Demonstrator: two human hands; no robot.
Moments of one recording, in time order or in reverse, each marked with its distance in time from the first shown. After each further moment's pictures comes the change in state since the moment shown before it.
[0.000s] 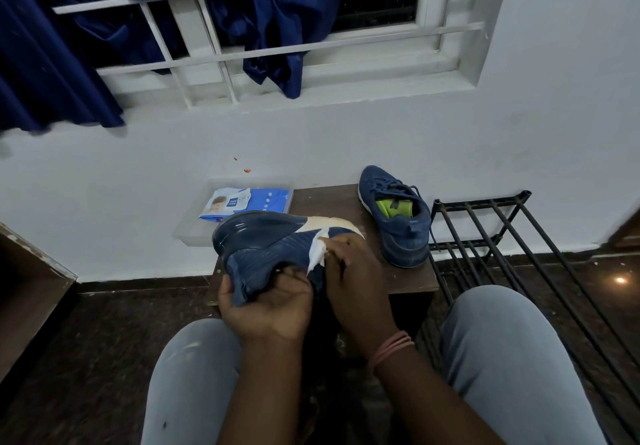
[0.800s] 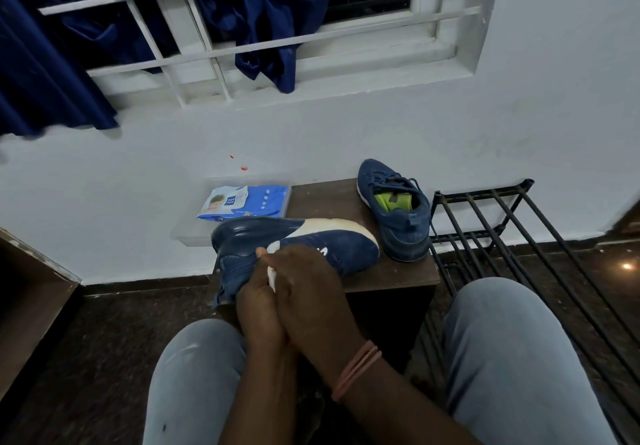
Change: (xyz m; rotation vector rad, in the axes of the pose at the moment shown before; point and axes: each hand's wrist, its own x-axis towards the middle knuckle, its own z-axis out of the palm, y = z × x) left_hand 0.002 -0.009 -0.013 0.451 -0.005 0.131; right_hand -0.015 -0.055 0.022 0.101 -0.056 -0.104
